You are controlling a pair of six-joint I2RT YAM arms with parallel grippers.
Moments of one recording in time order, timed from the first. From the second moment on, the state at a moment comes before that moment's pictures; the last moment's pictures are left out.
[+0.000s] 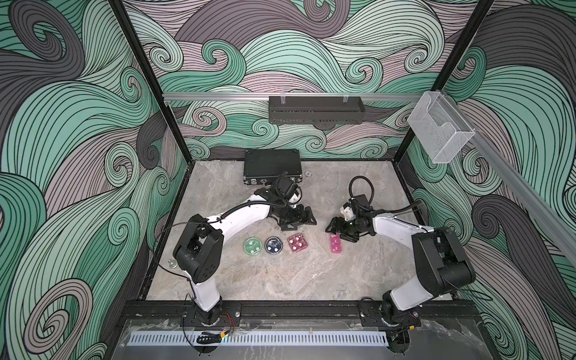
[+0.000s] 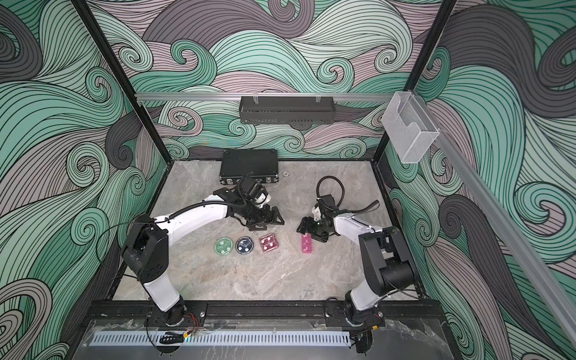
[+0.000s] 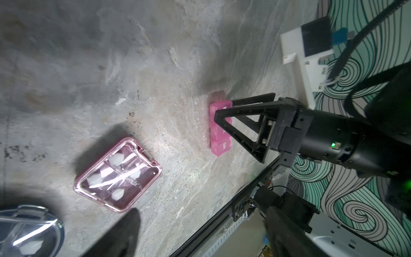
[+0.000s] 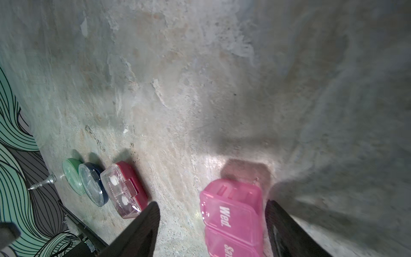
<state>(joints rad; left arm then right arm) -0.66 1.73 1.34 -0.68 0.51 -0.72 0.30 1.60 0.83 -0.43 -0.43 0.49</state>
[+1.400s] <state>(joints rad) -0.56 1.66 1.29 -0.69 0.48 -0.71 0.57 1.25 0.59 -0.49 -0.27 0.55</state>
